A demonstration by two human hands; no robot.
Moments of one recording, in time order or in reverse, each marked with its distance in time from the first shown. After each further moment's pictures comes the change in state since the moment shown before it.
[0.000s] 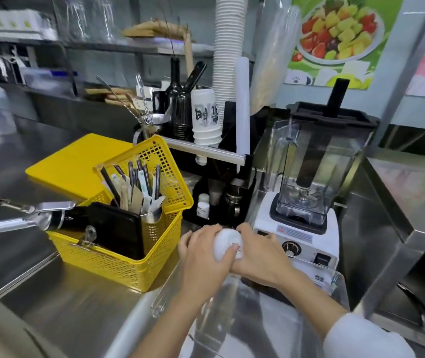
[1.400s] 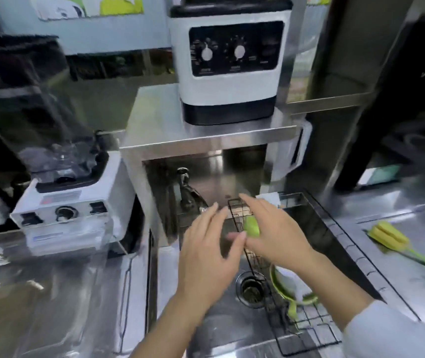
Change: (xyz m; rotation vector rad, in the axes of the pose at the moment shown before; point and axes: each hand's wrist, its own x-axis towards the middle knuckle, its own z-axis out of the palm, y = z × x) left_hand -0.177 0.265 0.182 -0.240 -0.557 0.399; right_hand -0.309 0.248 -0.108 -0.022 0.294 0.494
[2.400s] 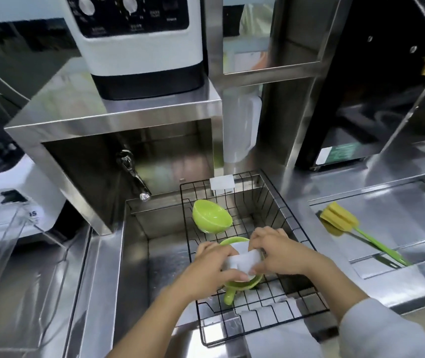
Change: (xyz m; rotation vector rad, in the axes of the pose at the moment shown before) left_hand -0.011 0.018 0.140 -0.093 -0.809 -0.146; right_hand -0.062 0.167 -0.001 0.004 -0.612 0.040
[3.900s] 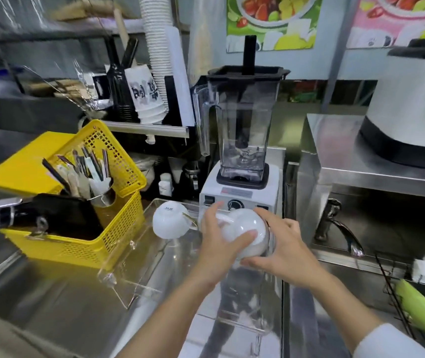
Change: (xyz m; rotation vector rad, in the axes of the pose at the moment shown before) left_hand -0.244 -0.150 -0.228 -0.685 1.008 -0.101; right_hand 0.148 -0.383 0.024 0.306 0.365 -0.545
